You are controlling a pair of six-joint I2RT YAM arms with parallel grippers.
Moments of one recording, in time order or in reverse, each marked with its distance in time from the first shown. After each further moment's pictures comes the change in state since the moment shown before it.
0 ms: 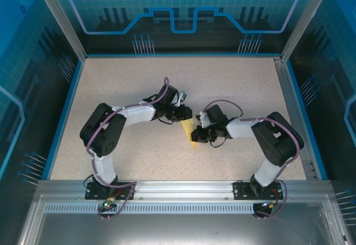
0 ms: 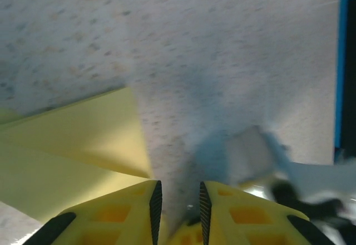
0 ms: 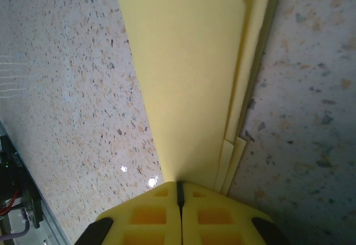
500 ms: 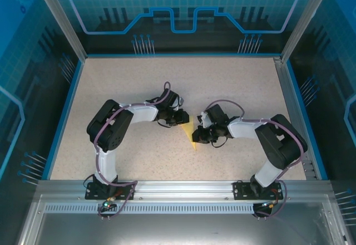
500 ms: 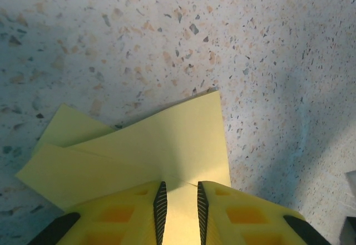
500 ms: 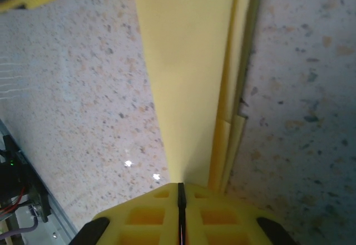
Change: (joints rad) left arm 0.006 0.072 0.002 -0.029 -0.063 0.000; right arm 0.003 -0.050 0.026 -0.096 0.000 0.031
